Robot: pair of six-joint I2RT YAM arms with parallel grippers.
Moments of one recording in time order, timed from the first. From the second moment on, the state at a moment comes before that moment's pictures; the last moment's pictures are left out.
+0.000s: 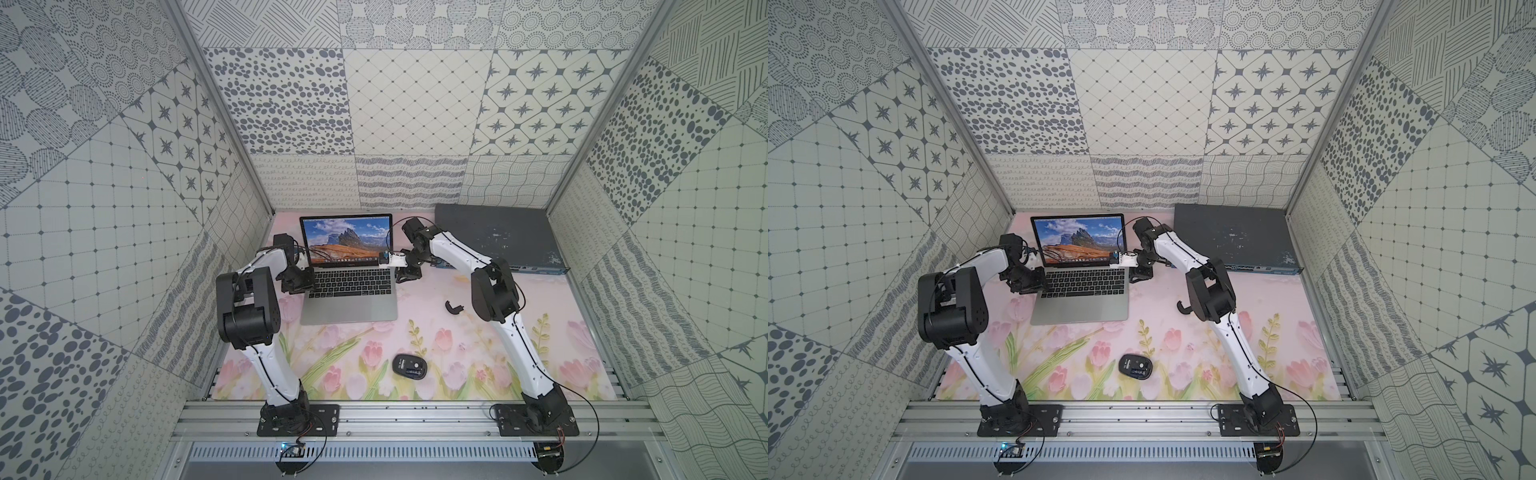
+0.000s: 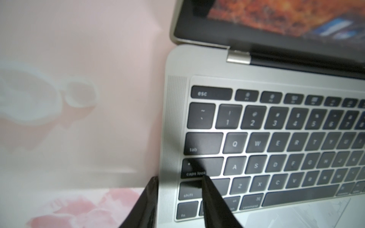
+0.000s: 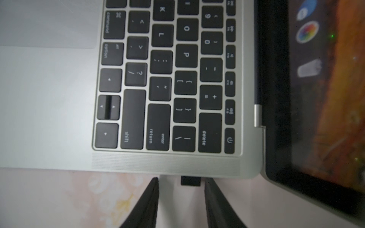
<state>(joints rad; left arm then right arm) 0.29 1.96 1.29 -0.76 0.18 0.01 0.57 2.55 2.26 -1.01 -0.44 -1.06</state>
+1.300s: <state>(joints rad) 0.29 1.95 1.28 -0.75 0.18 0.02 0.54 2.46 2.10 -0.92 -0.40 -1.03</state>
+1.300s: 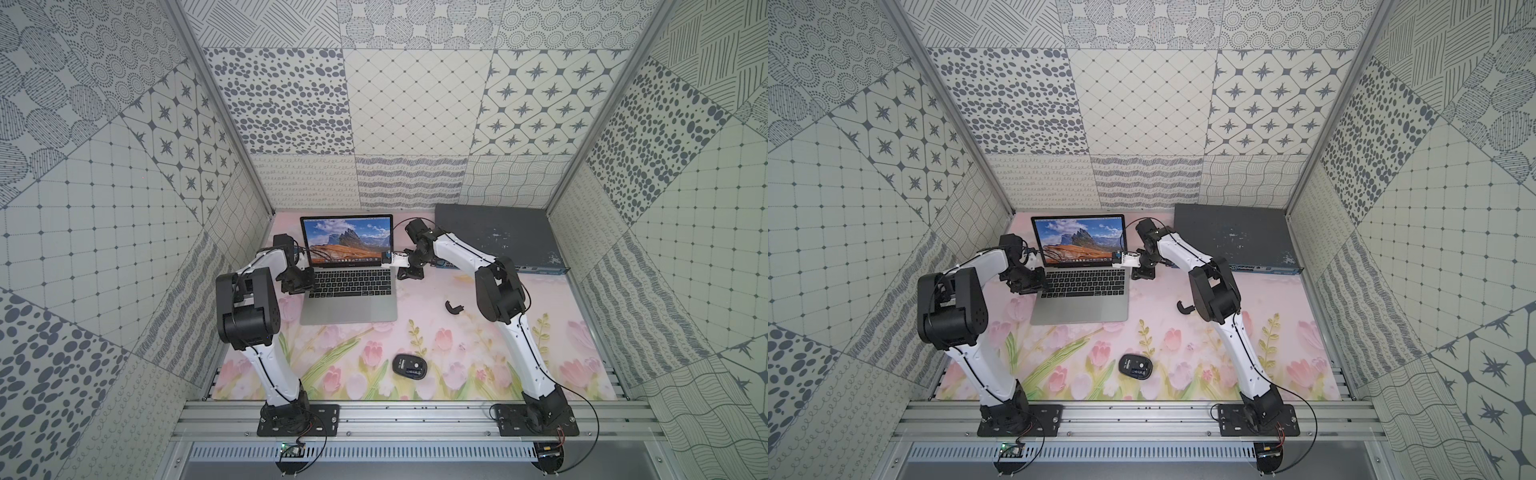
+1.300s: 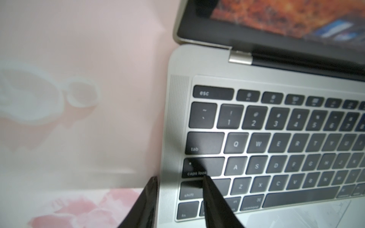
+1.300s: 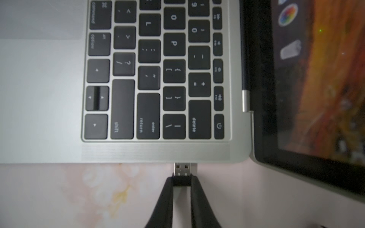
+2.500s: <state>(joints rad) -0.08 0.80 0.62 -0.41 0.71 -0.63 0.77 1.33 1.00 -0.41 -0.51 -0.50</state>
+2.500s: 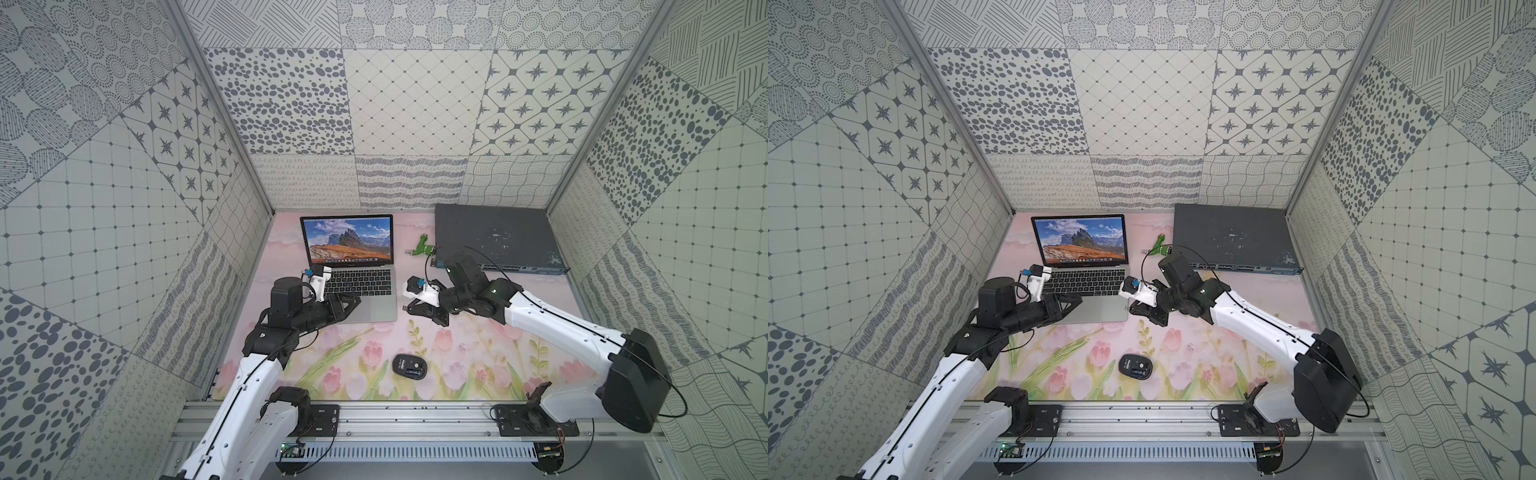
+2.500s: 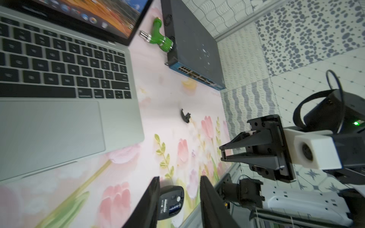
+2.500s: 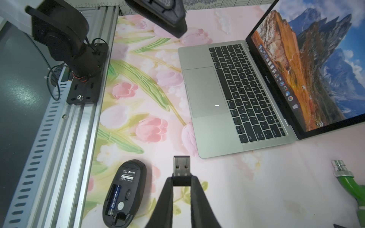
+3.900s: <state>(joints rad) -0.46 1.01 0.60 -0.09 0.83 -0.92 0.92 1.23 0.95 -0.42 -0.39 -0.41</state>
